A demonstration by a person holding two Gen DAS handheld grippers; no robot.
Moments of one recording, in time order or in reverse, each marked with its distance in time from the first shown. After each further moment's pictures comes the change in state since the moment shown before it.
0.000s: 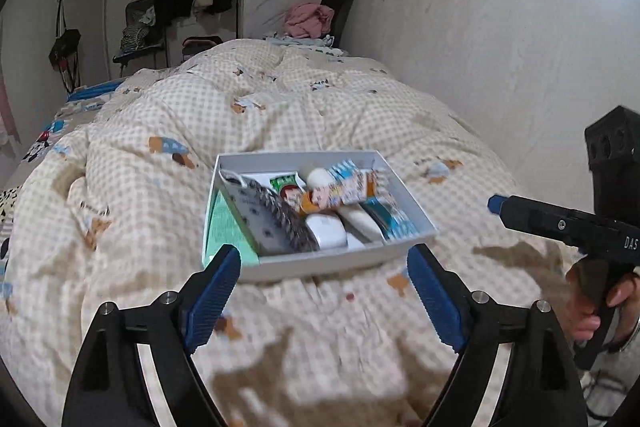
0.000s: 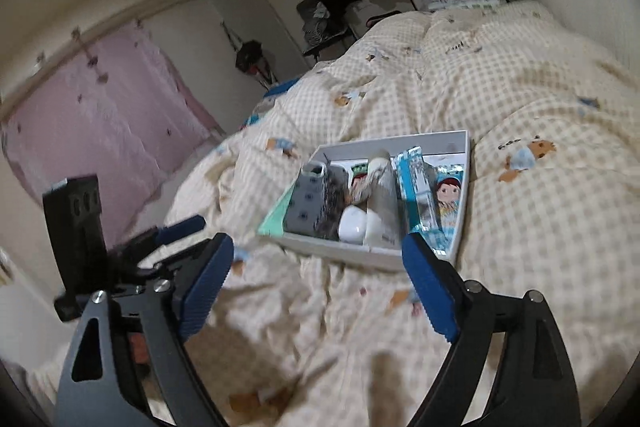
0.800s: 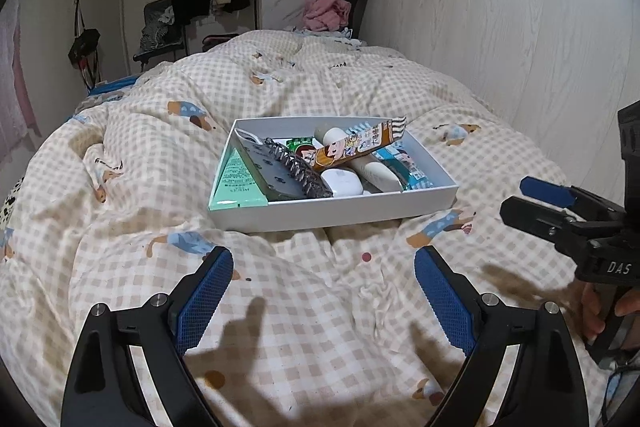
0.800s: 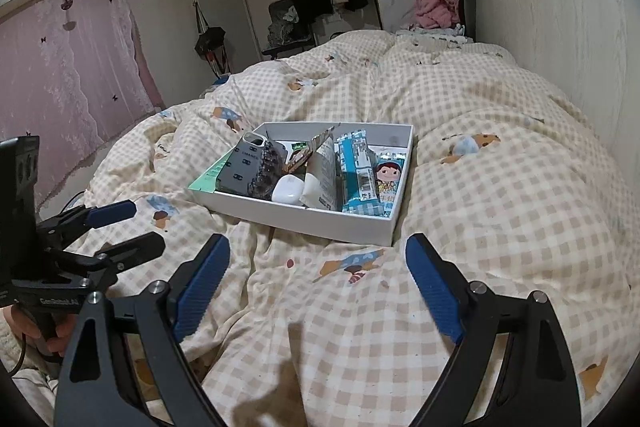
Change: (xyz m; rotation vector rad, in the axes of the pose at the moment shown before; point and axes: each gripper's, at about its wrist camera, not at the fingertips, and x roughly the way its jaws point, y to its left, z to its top) left arm -0.002 -0.018 -0.045 -0.008 0.002 0.094; right arm 0.008 0.003 -0.054 -0.137 -0.036 -0.254
